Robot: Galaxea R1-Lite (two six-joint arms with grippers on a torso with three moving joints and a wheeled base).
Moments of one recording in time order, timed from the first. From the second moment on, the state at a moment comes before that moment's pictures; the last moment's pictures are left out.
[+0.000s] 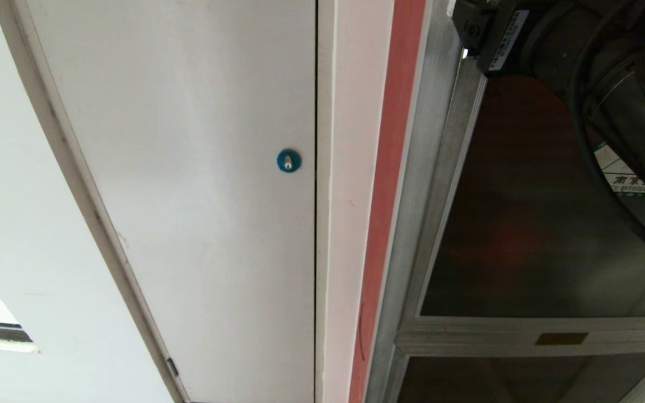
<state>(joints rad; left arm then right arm) 0.01 0.00 0.00 -0.01 -0.03 0.03 0.68 1.56 -1.22 -0.89 -0.56 -0.39</state>
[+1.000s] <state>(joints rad) 0.01 0.00 0.00 -0.01 -0.03 0.04 0.66 1.58 -1.24 -0.86 -0.55 -0.39</state>
